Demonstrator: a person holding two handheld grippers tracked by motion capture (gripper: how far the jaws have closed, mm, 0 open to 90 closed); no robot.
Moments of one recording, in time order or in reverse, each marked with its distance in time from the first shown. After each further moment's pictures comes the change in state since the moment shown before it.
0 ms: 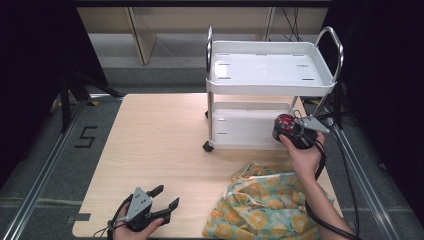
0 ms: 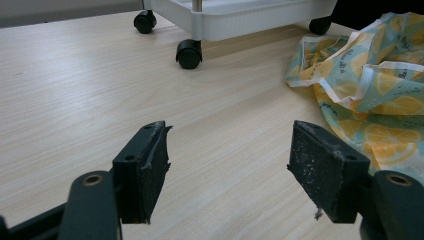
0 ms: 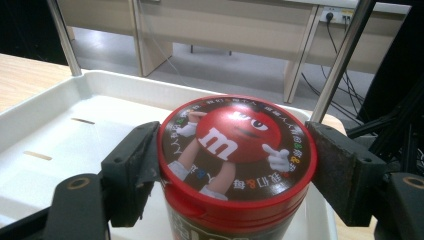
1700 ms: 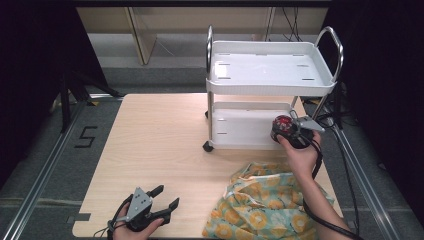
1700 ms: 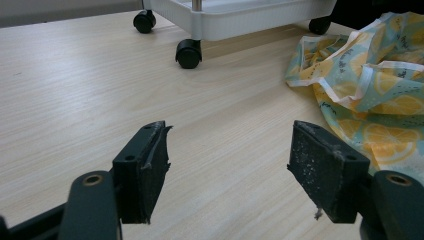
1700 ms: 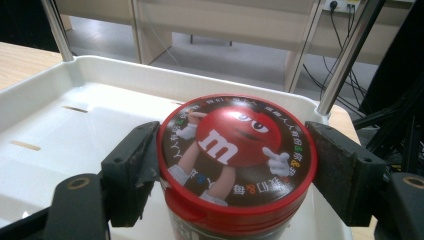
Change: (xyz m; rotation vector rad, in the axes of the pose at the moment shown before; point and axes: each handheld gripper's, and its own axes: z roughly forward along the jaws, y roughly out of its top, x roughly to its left) left arm -0.001 -0.001 0.000 -0.001 0.002 -0.021; right arm -0.001 -0.007 0.013 0.025 0.001 -0.022
